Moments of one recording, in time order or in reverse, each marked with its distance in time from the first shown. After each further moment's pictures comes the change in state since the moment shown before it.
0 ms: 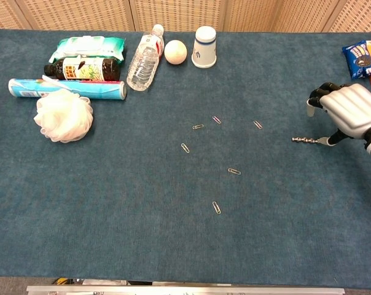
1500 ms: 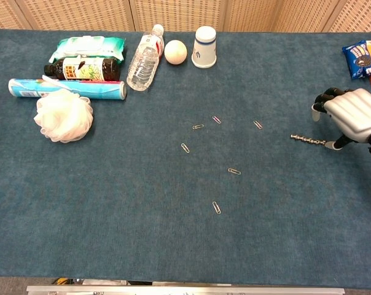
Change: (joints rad) left arm -0.001 -0.002 -0.001 -0.001 -0.001 0.001 0.005; right arm -0.013 -0.001 -0.001 0.031 0.019 -0.013 -0.032
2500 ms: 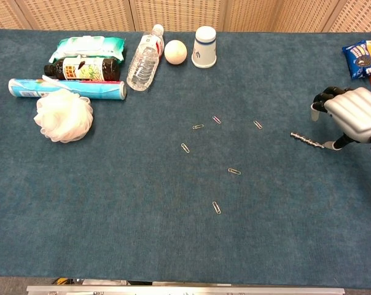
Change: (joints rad) left arm -0.002 0.001 0.000 -0.001 0.000 -0.001 -0.003; right arm -0.006 0.034 -0.010 -0.052 -0.029 0.020 0.018
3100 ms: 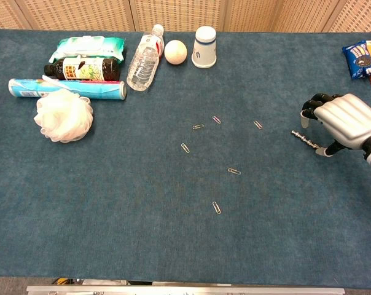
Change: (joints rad) left arm 0.000 0.001 0.002 0.000 0.003 0.003 -0.002; right arm 0.005 -0.003 -0.026 -0.029 -0.038 -0.013 0.001
